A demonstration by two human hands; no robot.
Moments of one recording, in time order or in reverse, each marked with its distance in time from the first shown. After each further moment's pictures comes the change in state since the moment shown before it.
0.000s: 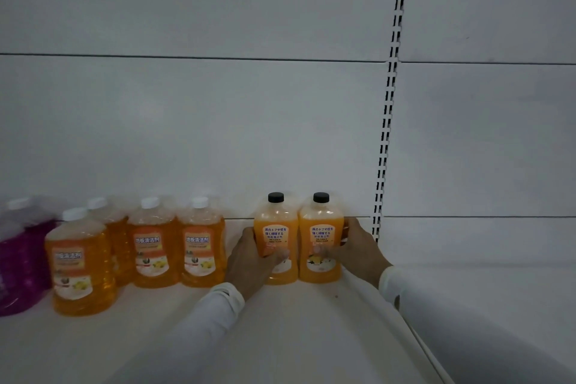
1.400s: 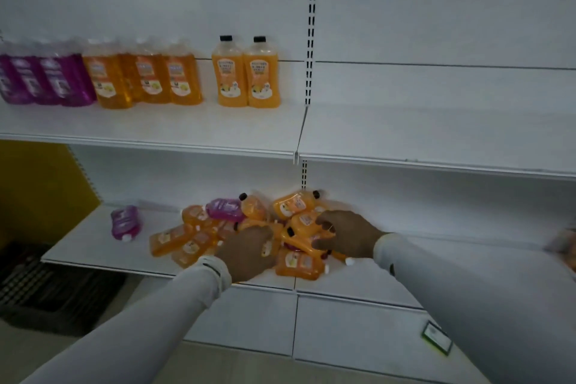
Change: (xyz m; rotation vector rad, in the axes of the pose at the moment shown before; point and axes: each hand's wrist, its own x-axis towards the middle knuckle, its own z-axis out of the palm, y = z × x) left_hand -0.391 0.038 0.140 0.691 -0.483 -0.033; right_hand -0.314 0.176 -0.113 -0.529 -0.642 -0.162
